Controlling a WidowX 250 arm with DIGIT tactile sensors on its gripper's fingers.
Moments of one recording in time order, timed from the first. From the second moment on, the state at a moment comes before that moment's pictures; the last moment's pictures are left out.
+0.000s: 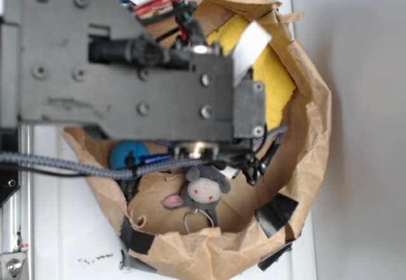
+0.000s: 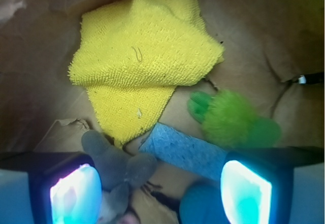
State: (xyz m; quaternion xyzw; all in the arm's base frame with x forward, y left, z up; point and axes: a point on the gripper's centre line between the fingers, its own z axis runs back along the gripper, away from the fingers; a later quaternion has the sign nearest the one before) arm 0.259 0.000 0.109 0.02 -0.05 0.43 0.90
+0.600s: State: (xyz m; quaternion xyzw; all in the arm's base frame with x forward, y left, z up) arm 0.269 -0.026 0.089 -0.03 -0.03 0.49 0.87
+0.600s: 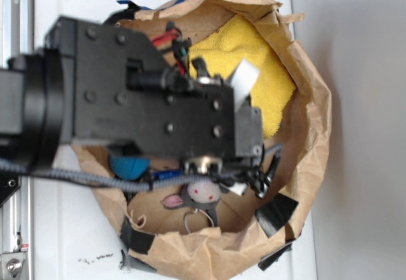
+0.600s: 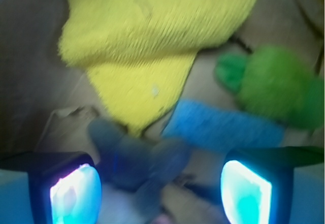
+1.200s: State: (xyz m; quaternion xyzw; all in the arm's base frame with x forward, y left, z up) arm 0.283 -0.052 0.069 0.00 -0.03 0.50 0.86
